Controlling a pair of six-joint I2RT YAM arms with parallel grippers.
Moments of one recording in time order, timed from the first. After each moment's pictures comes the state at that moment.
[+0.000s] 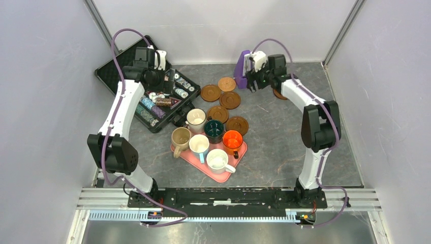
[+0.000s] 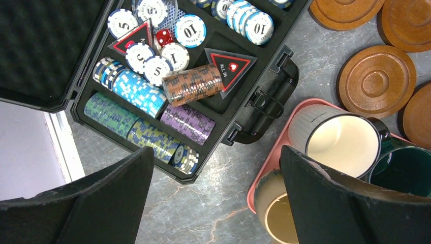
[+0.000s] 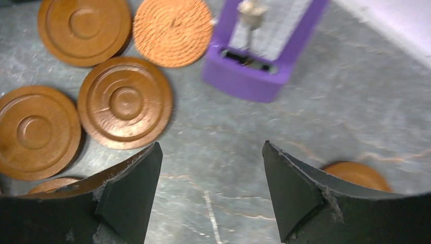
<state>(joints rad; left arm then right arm) -0.11 1.64 1.69 -0.94 -0.02 0.08 0.20 1.97 1.59 -0.25 -0.31 -0.31</state>
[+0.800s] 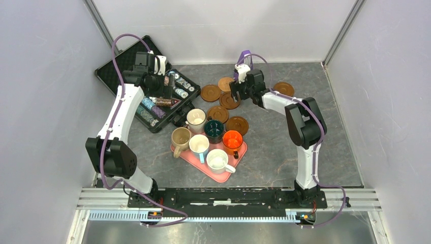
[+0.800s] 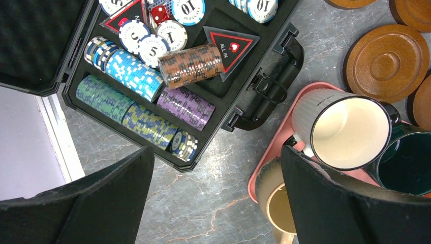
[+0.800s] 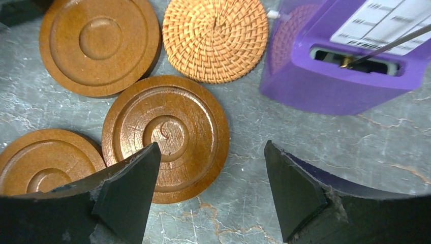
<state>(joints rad) -0.11 1.58 1.60 -0.93 -0.02 0.08 0.40 2.07 1.40 0.10 -0.12 -0.07</state>
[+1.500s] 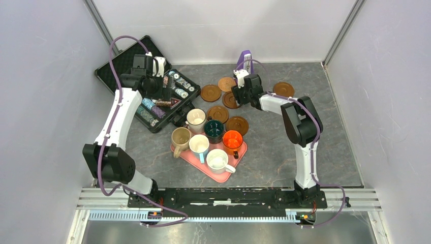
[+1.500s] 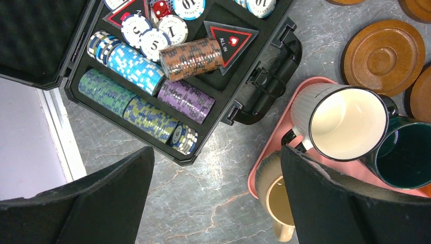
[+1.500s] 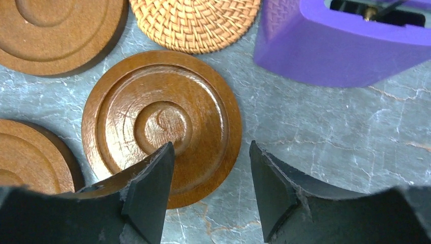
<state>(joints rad) -0.11 1.53 1.56 -0.93 -0.02 0.08 0.41 2.14 1.41 0.07 -0.01 -0.09</state>
